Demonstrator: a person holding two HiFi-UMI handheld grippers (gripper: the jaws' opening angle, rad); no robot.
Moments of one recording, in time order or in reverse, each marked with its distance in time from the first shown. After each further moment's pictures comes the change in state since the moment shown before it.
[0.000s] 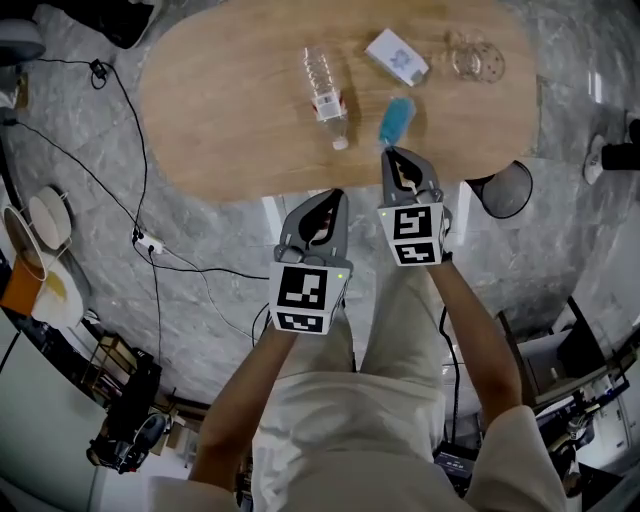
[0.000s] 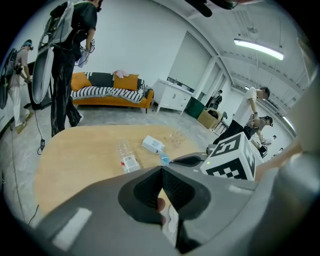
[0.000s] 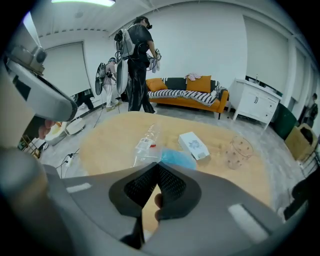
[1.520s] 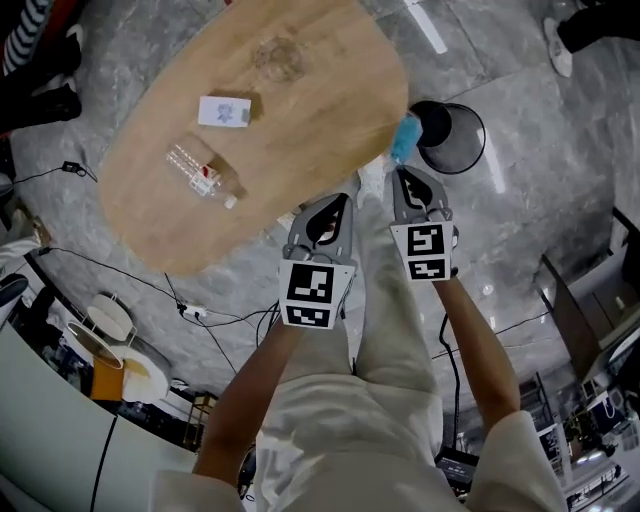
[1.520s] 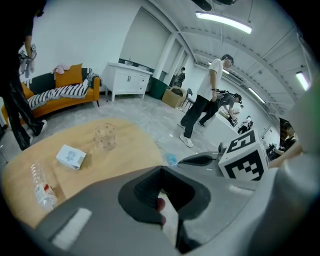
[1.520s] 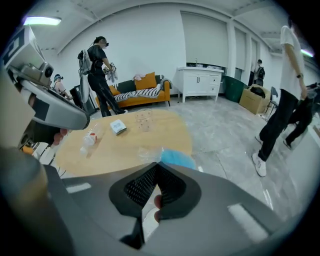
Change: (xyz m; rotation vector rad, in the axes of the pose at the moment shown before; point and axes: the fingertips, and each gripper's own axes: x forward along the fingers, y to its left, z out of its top) left arm 0.146 -0.255 -0.006 0.324 0.199 -0.288; right arm -0.142 -0.214 -0.178 0.433 0.002 -0.261
